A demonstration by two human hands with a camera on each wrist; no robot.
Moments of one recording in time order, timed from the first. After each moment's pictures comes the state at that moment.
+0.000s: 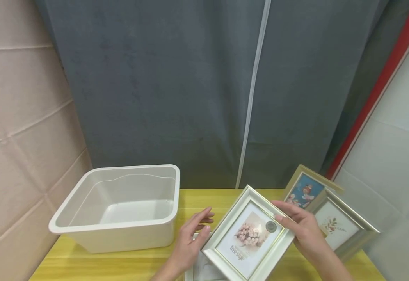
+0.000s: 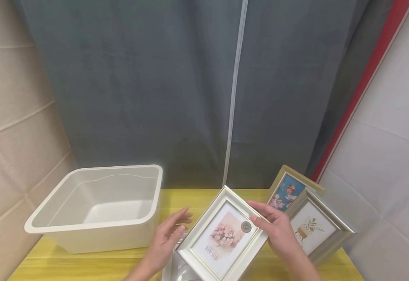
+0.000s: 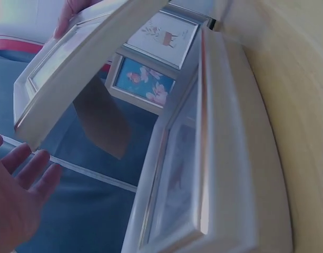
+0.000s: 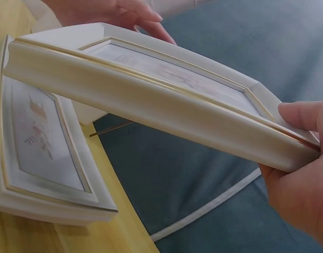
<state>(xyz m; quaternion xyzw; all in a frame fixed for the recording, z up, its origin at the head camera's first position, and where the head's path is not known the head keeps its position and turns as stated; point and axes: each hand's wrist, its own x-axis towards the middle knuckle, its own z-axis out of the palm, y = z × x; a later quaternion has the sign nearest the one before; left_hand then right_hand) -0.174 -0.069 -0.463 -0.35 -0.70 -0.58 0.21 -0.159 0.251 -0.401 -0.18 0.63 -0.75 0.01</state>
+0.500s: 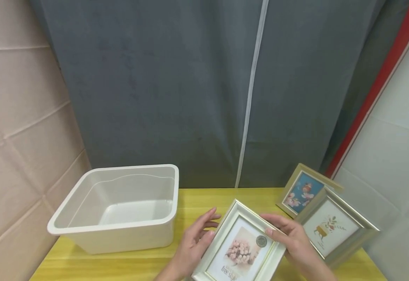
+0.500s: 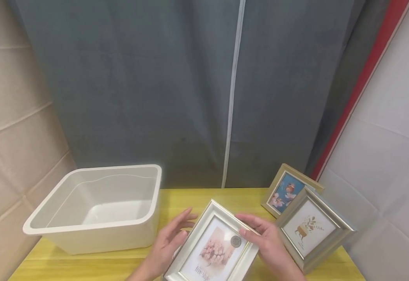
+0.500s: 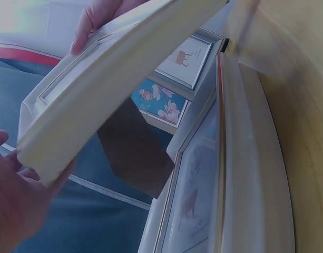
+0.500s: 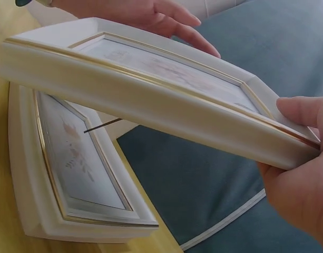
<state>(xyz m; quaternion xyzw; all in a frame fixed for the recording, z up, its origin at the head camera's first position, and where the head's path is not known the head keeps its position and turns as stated) -0.159 -0.064 -0.450 -0.36 -0.67 -0.64 0.10 -0.148 0.234 -0.423 -0.25 0.60 -0.76 0.07</state>
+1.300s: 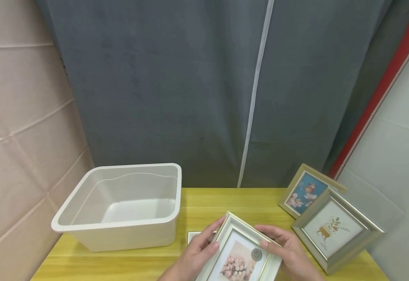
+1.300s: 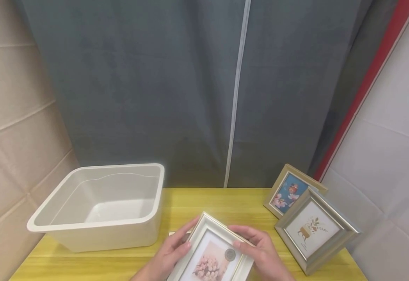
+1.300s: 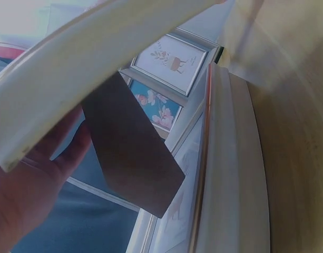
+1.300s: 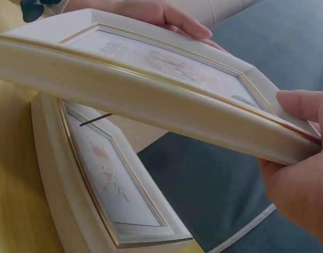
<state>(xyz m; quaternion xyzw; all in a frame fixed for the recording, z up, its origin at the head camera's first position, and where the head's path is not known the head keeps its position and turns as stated) -0.152 -0.070 -0.457 -0.42 -0.59 -0.69 -0.06 -0.138 0.221 -0.436 -0.24 0.56 -0.77 0.17</state>
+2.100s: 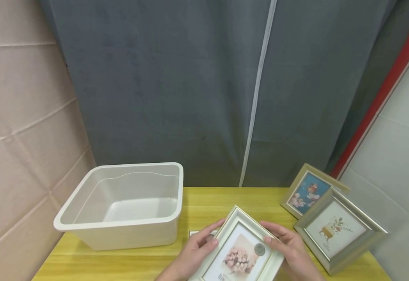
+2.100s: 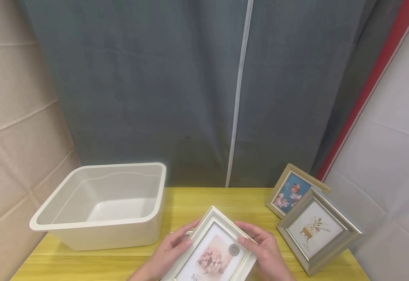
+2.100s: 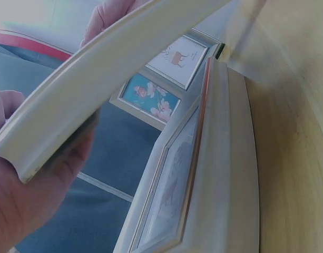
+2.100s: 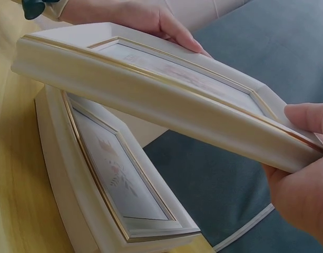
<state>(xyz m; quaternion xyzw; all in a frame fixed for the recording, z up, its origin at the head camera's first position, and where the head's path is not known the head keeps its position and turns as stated) -0.152 -0.078 -0.460 -0.32 -0.67 -0.67 -0.07 -0.141 0.220 -0.448 -0.22 0.57 -0.78 0.11</state>
